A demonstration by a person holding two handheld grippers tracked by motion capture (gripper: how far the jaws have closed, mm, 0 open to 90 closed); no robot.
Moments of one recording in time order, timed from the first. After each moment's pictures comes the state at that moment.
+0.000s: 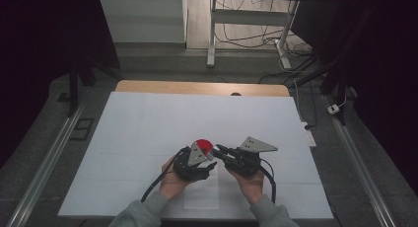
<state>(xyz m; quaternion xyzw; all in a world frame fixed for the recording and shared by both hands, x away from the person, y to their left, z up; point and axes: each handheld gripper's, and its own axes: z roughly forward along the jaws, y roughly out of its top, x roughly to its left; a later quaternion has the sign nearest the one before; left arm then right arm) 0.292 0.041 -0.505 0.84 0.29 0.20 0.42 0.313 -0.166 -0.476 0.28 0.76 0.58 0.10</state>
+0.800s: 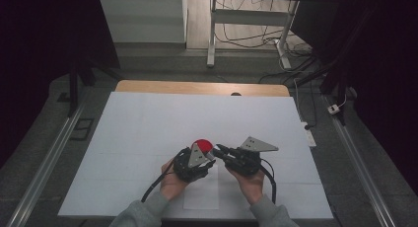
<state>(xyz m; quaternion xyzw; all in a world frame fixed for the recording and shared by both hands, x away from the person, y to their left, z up) 0.291 0.041 -0.506 0.84 0.28 0.21 0.42 0.314 -0.168 -0.478 0.29 0.75 0.58 0.10</state>
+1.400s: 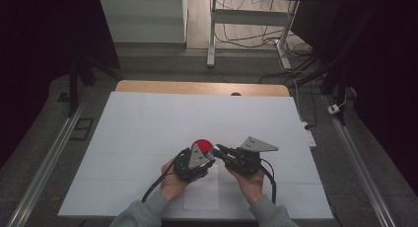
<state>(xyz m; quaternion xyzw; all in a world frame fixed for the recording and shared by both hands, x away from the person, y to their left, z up) 0.290 0.040 -0.507 0.84 0.28 0.21 0.42 0.314 -0.168 -0.479 0.29 0.75 0.59 0.09</state>
